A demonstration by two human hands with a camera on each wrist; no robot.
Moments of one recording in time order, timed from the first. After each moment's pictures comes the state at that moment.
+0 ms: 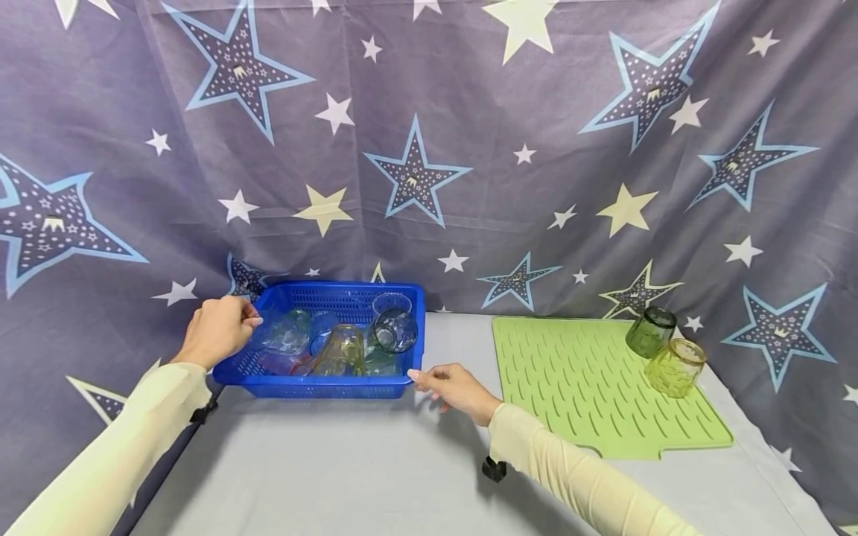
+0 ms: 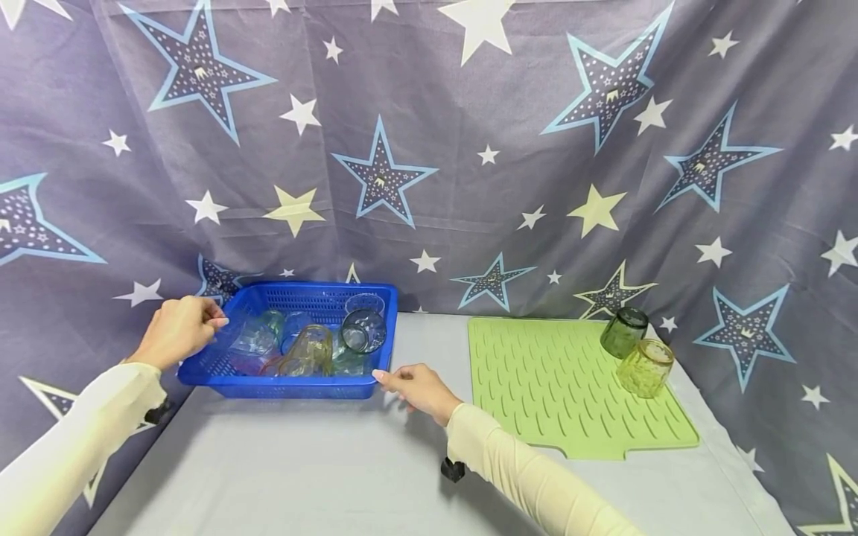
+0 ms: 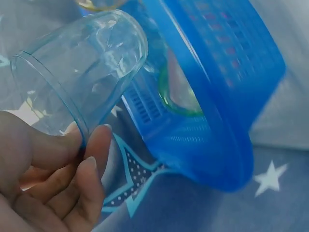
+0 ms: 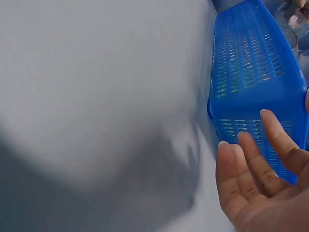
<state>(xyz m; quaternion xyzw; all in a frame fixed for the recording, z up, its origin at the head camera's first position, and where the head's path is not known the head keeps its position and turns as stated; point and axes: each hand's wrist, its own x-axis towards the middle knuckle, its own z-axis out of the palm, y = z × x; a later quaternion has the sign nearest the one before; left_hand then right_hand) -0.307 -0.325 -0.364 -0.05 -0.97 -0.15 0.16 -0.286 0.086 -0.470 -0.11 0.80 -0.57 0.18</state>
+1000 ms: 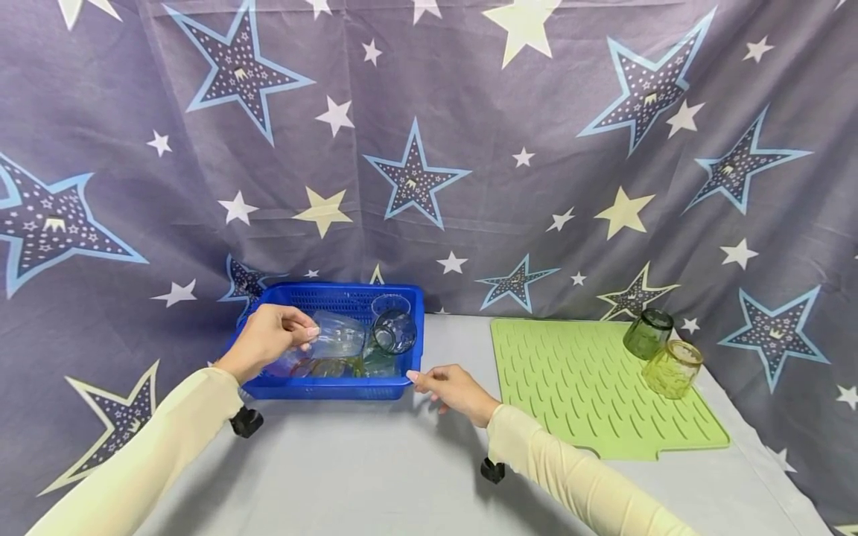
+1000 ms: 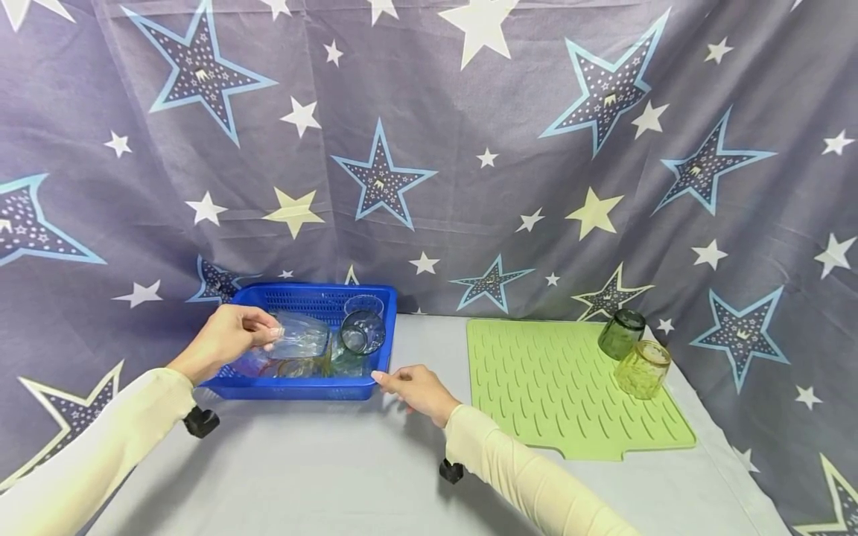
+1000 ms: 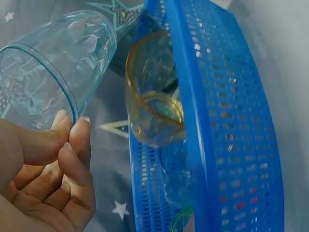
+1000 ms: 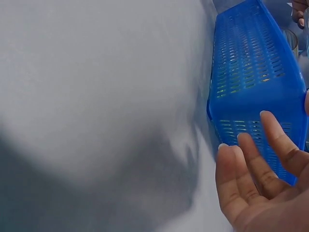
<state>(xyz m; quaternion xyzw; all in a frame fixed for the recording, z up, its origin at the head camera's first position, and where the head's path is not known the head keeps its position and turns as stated) -0.294 -0.256 -0.369 -0.06 -0.90 -0.43 0.02 -0.283 0.085 -0.468 -0.11 0.80 -0.57 0.17</state>
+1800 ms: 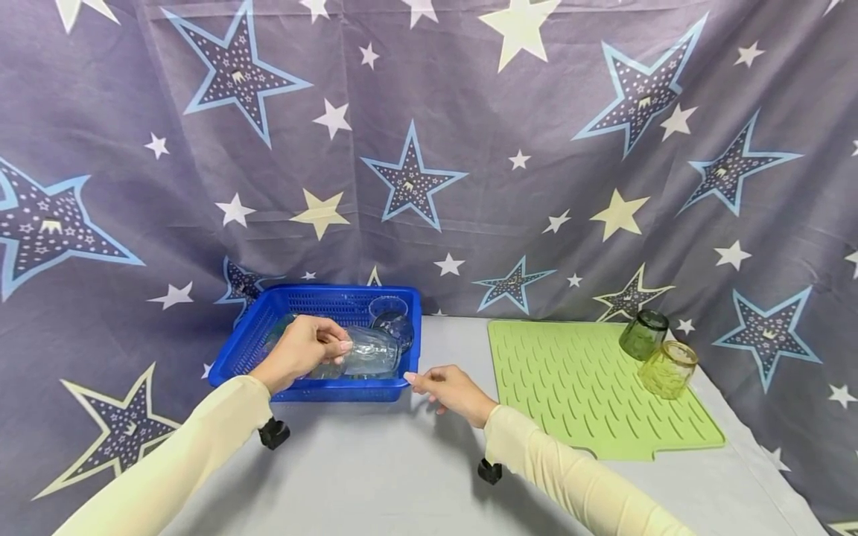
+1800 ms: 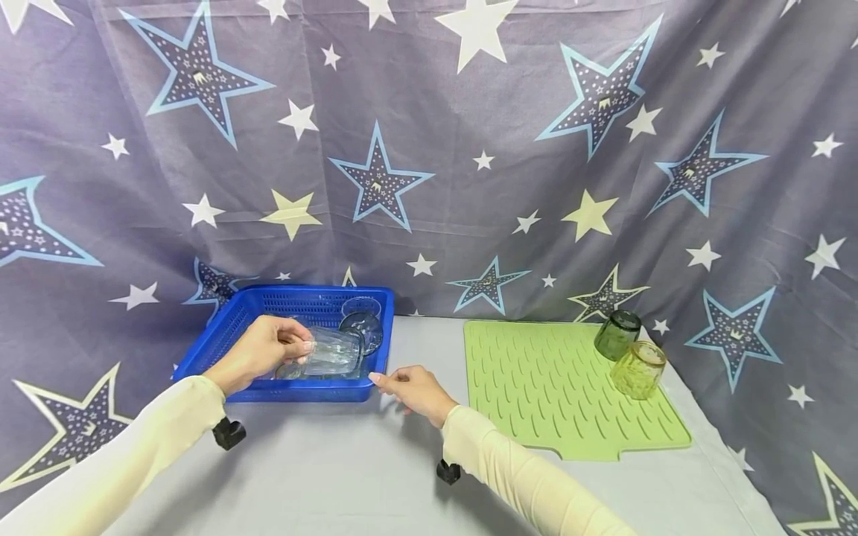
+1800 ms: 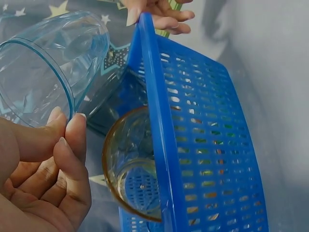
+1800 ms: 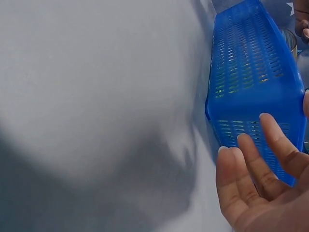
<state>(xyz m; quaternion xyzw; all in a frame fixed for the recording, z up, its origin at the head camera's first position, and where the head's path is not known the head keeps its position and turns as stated) -0.290 -0.208 -0.383 -0.09 -0.88 -0.47 -0.02 -0.283 0.085 -0.468 -0.11 0.80 -0.56 0.16</state>
